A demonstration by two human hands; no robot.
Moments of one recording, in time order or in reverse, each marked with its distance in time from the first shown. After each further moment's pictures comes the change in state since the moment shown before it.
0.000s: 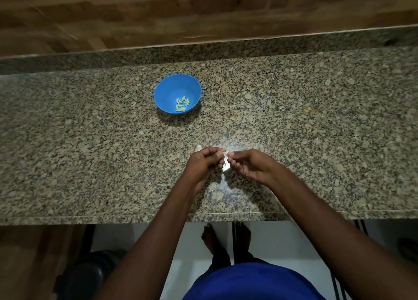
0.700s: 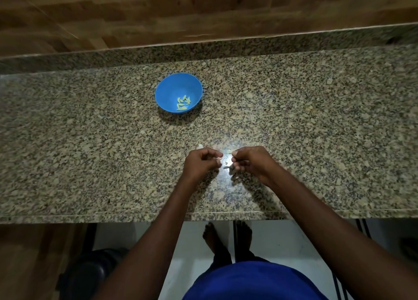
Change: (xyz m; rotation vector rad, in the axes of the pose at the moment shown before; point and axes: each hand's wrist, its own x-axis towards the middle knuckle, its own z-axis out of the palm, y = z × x) left_hand 0.004 -0.005 -0.014 0.440 0.095 0.177; right_hand 0.008 0.008 -0.004 -0.276 0.244 -0.184
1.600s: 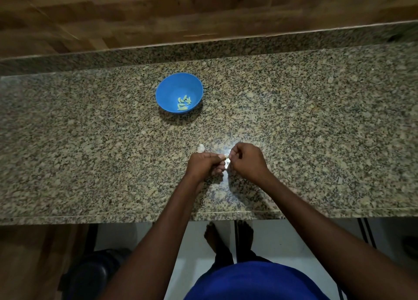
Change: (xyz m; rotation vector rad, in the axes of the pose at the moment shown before) left_hand -0.001 0.005 0.009 -0.269 -0.006 -0.238; right_hand 0.004 0.016 0.016 -0.787 0.187 -0.438
